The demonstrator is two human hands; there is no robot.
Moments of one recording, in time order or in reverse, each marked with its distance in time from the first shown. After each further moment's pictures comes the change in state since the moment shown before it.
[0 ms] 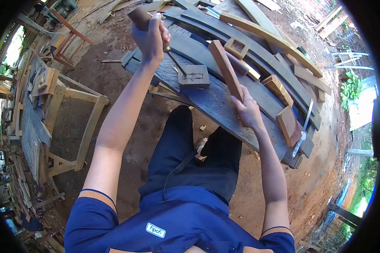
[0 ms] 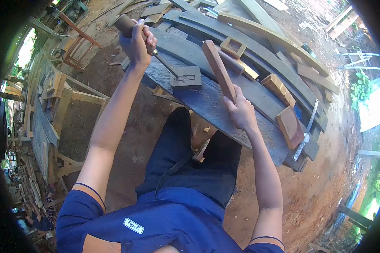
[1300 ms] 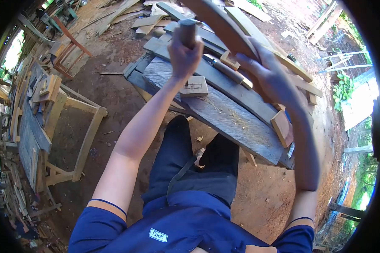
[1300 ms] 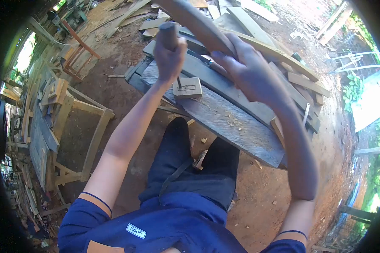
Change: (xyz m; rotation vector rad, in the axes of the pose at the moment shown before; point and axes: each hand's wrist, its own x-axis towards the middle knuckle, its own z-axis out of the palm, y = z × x) left_hand -0.026 -0.017 0.045 0.587 -0.037 0.564; right_hand -0.024 -0.164 -0.103 -0.065 0.077 -0.519
